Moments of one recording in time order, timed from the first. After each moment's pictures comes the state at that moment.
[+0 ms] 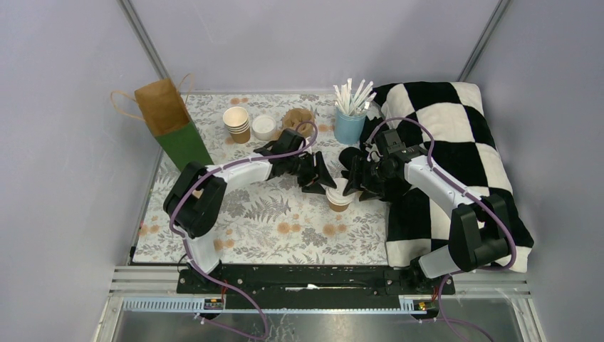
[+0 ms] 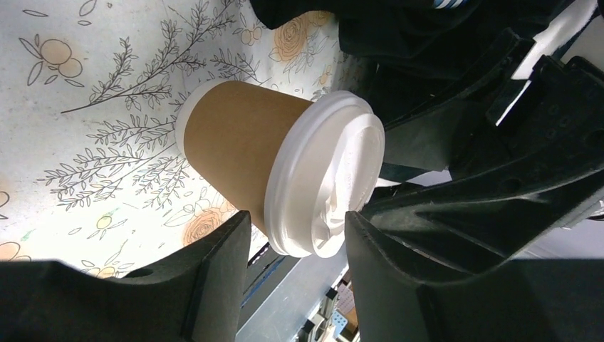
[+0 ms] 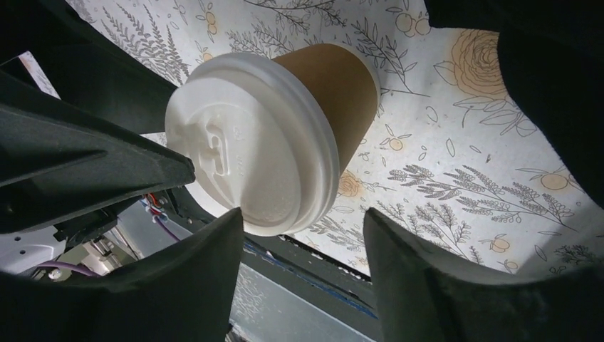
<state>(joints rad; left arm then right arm) -0.63 1.80 1.16 -0.19 0.68 -0.95 0.35 1.47 1.00 -0.72 -0.47 0.51</state>
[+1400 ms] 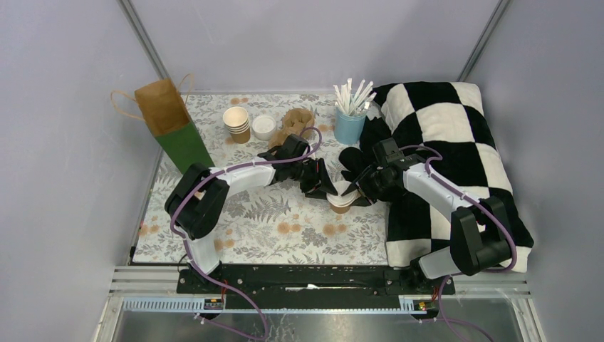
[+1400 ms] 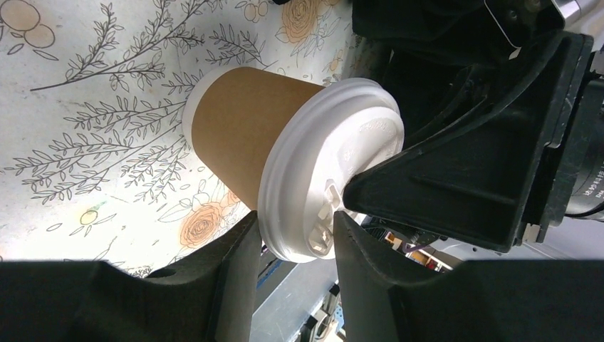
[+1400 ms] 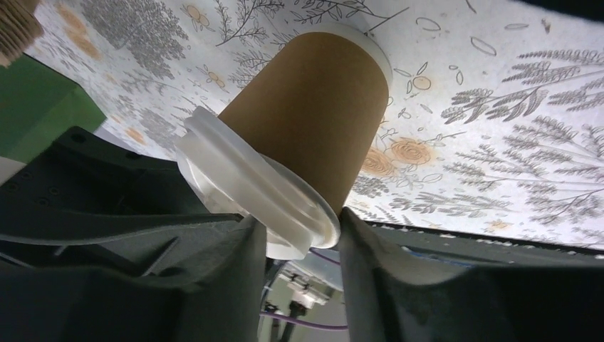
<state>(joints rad) -0.68 1.80 1.13 -0.18 0.65 -0.96 0.37 1.44 0.90 -0.67 -0.42 1.21</state>
